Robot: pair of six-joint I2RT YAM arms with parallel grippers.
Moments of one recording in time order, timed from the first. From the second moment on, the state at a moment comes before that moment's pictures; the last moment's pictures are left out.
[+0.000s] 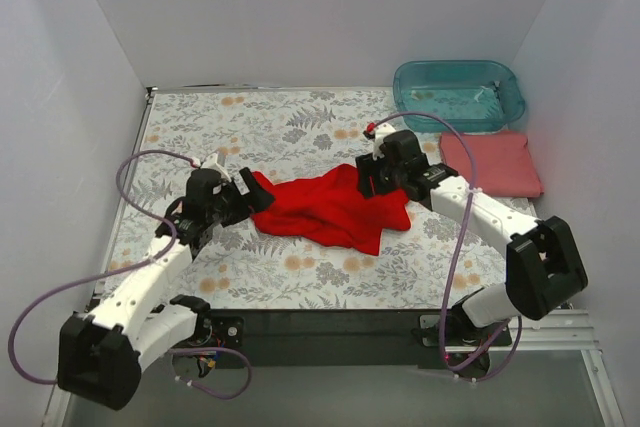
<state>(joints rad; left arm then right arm) -0.30 0.87 0.60 -0.26 0.13 -0.67 0.59 1.47 1.04 -0.25 -0.05 0.14</state>
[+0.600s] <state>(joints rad) -0.34 1.47 0.76 -0.29 0.03 -0.77 0.61 1.35 0.80 -0.37 -0.34 0.10</state>
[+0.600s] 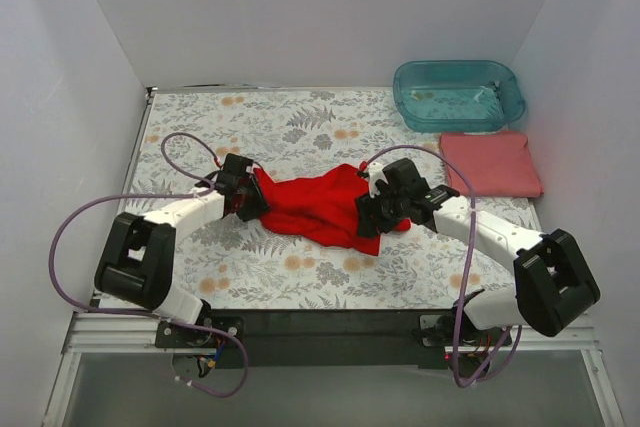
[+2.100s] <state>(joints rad) -0.67 1.40 0.81 -0.53 -0.19 -0.81 0.64 1.31 0.79 -0.41 -0.18 0.15</state>
